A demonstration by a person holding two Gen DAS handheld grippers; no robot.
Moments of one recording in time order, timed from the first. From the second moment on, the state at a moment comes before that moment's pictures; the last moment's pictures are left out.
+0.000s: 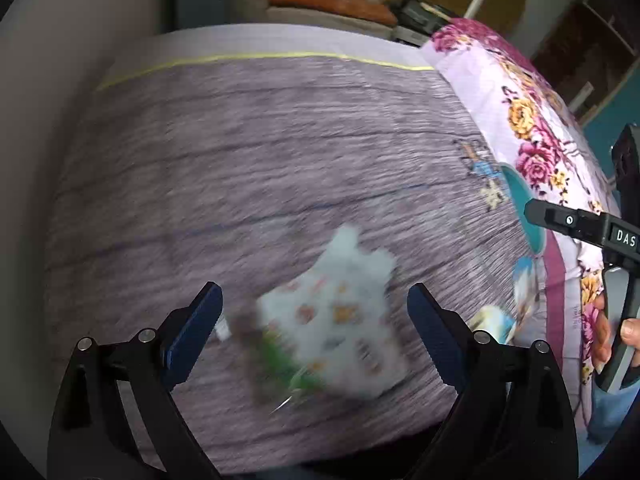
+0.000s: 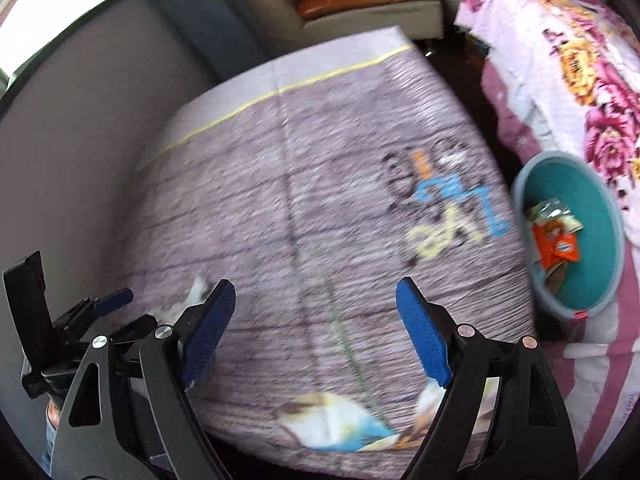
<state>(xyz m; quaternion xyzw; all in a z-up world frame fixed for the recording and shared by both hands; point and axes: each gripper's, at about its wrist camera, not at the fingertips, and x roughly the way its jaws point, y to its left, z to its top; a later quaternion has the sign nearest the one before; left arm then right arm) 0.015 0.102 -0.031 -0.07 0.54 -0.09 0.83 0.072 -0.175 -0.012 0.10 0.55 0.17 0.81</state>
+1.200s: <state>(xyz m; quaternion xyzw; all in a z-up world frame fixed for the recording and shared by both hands) -0.036 0.168 -0.075 -0.11 0.56 -0.05 0.82 0.064 -0.013 -0.041 0.01 0.57 0.31 0.76</state>
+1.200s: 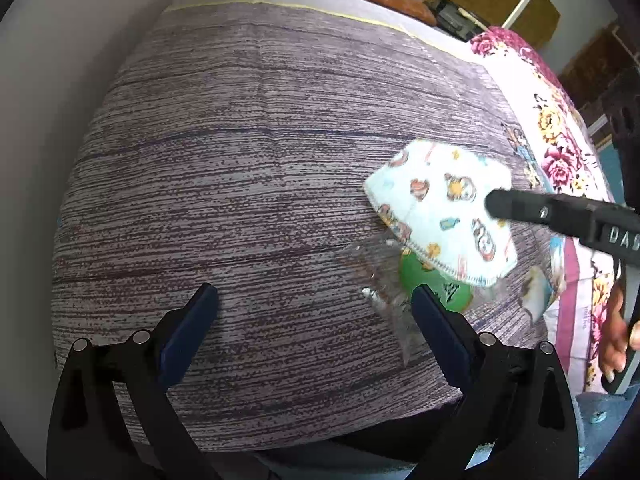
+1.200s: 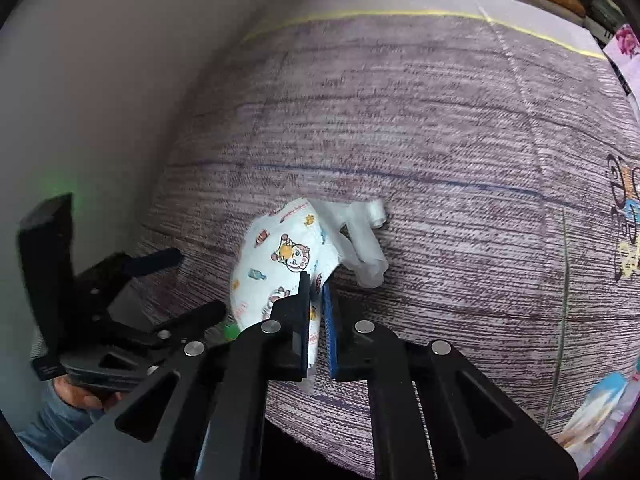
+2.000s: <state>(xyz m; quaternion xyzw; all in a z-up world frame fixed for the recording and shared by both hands) 0.011 0.117 -0.077 -0.08 0.58 -0.11 0.81 0.098 -0.080 -0.034 0.08 0.55 0.28 0.79</state>
